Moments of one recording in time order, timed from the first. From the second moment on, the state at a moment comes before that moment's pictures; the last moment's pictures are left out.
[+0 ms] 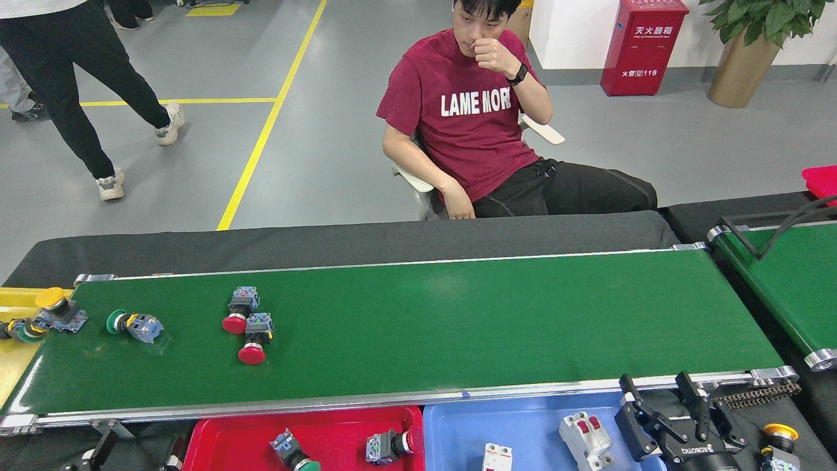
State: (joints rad) left arm 0.30 0.06 0.47 -1.59 -1.49 -0.54 0.16; right arm 0.23 -0.06 -0.17 -1.75 1.19 -0.22 0.07
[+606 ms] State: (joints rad) left arm -0.02 0.06 0.40 -1.45 -1.65 -0.50 0.00; right arm 0.23 -0.05 -0.17 -1.75 1.19 -0.22 0.07
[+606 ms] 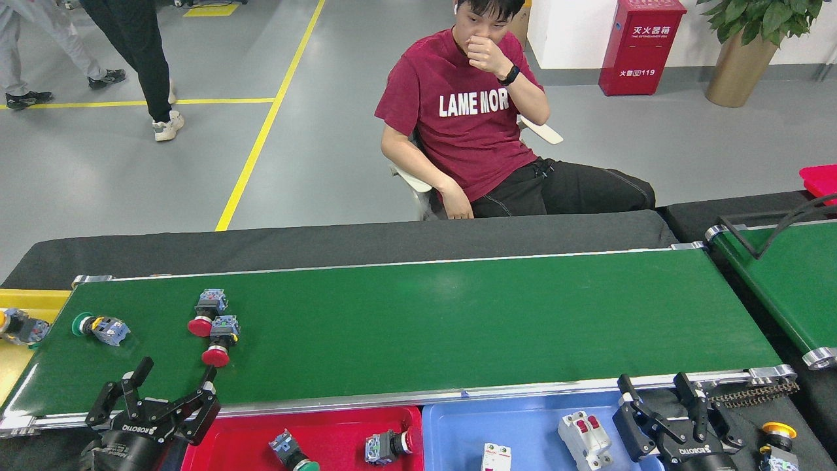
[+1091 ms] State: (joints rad) left arm -0.20 0.10 0.40 -1.15 -1.69 -0.42 0.00; right arm 0.23 -0.05 -0.17 -1.75 1.19 -0.22 0.07
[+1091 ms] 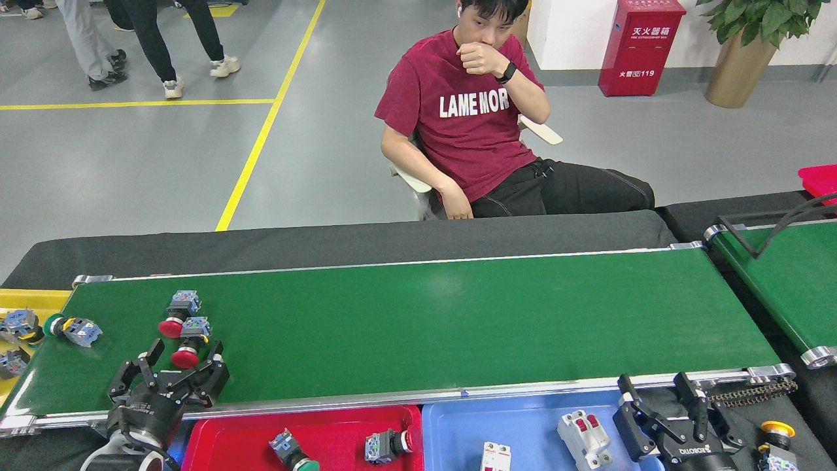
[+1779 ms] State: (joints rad) left arm 0.28 0.09 0.32 -1.66 -1.55 -0.76 0.04; right arm 0.23 -0.05 -0.17 -1.75 1.19 -0.22 0.07
